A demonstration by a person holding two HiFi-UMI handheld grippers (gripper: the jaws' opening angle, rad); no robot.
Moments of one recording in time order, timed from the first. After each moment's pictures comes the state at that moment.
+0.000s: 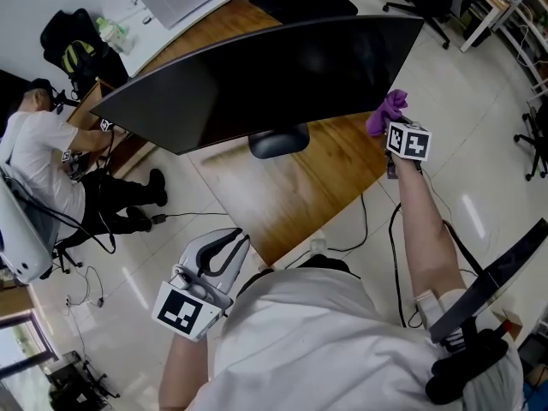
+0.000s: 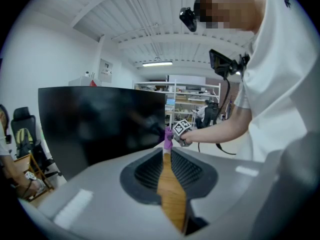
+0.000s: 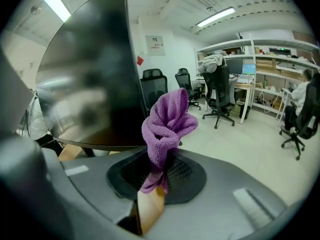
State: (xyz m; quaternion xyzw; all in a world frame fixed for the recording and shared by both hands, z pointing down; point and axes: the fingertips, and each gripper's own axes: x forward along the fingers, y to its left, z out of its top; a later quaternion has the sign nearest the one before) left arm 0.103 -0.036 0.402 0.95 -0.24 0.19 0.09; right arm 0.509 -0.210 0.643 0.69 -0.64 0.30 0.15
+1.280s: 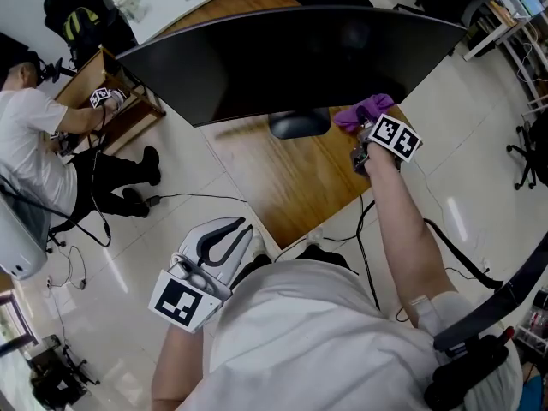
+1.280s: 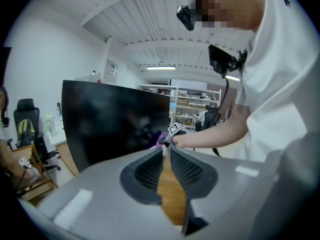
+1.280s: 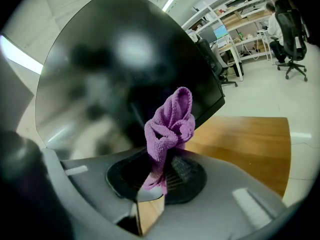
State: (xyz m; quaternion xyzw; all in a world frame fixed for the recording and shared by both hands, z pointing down) left arm 0.046 -0.031 0.406 0.95 -0.24 0.16 0.11; right arm 0.378 -0.229 0.631 0.66 -0.61 0.43 -0.04
